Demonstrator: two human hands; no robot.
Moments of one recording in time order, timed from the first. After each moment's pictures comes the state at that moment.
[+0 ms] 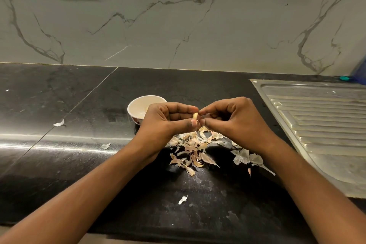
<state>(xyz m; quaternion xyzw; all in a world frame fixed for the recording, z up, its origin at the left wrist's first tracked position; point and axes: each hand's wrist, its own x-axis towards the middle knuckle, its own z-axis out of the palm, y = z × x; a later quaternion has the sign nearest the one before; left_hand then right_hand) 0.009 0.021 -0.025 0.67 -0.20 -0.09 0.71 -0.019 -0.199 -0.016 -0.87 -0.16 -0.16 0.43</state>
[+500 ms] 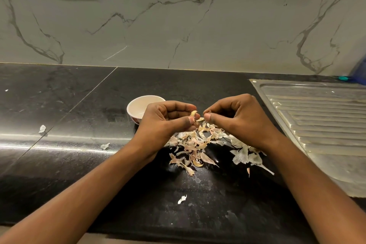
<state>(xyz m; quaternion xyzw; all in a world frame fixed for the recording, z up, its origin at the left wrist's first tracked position) 0.011 0.023 -0.027 0.66 -0.19 -0.09 0.72 -0.018 -0.209 -0.012 -0.88 -0.14 -0.16 0.41</state>
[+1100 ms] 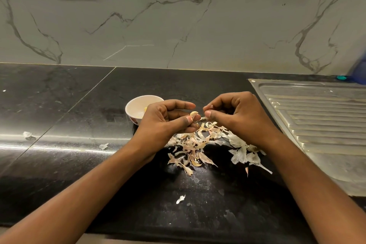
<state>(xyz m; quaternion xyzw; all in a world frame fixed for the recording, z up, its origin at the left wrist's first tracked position) 0.010 0.020 -0.027 0.66 -0.22 -0.09 0.71 -0.016 -0.211 -0.012 -0.88 -0.13 -0.17 0.43</state>
